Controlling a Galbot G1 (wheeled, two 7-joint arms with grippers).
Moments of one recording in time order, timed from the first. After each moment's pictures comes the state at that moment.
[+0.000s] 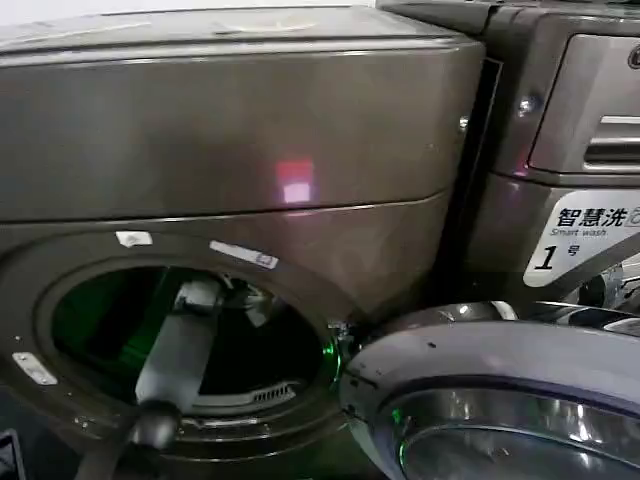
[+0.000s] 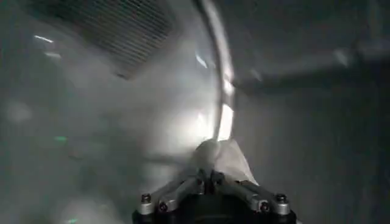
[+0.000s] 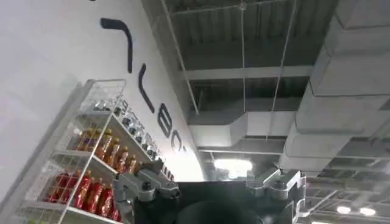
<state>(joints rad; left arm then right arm) 0.31 -1.40 -0.42 -0.81 0.22 -0.07 0.48 -1.76 1.00 2.48 1.94 0.64 -0.26 -0.01</state>
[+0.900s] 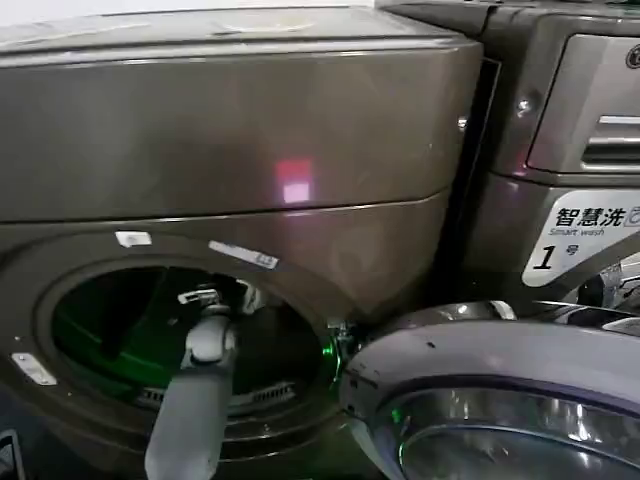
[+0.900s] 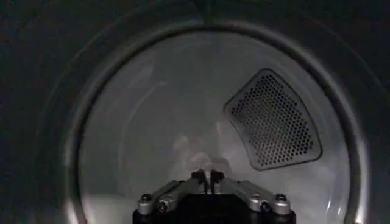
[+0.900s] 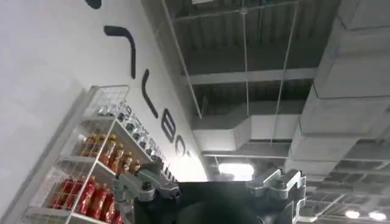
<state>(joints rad) 0.64 -1.48 -0.47 -1.28 -0.09 -0.14 -0.09 -1.76 0.99 2.49 1.92 0.65 -0.23 -0.03</state>
